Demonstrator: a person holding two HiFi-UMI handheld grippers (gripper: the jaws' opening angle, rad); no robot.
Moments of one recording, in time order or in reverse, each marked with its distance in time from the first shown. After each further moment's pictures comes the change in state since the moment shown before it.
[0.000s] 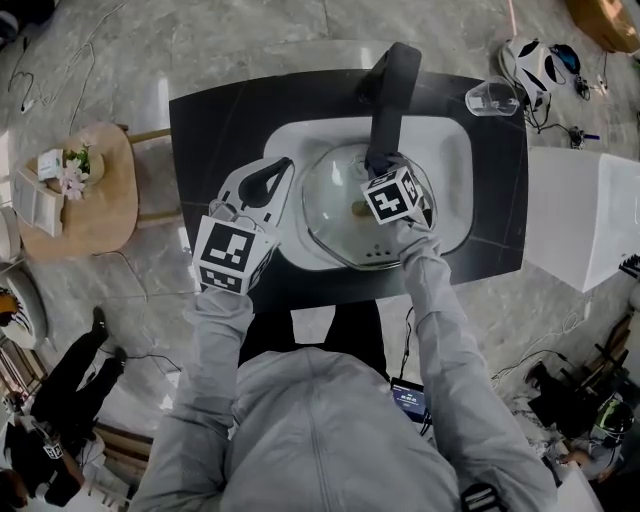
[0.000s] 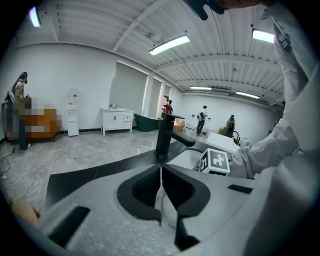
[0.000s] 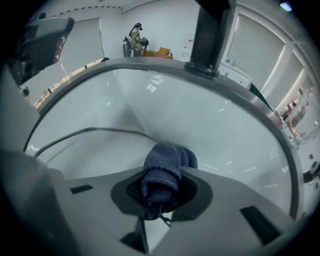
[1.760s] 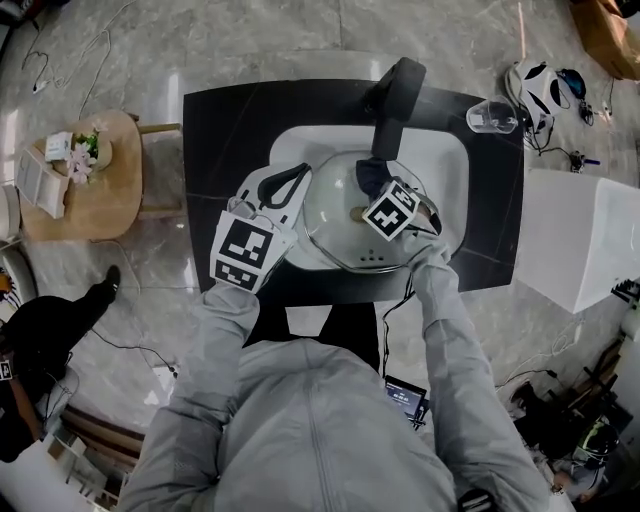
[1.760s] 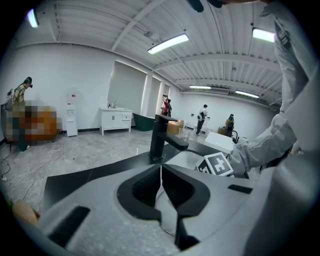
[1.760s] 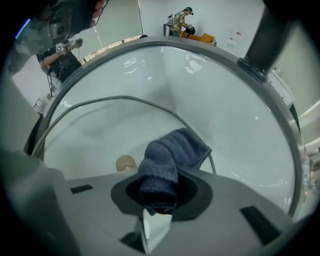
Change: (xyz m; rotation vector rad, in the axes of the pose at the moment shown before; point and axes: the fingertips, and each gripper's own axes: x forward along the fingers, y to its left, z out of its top) left arm 0.004 -0.025 0.010 0.008 0.011 -0.011; right arm -0.010 0.035 -0.029 -0.368 0.152 0.209
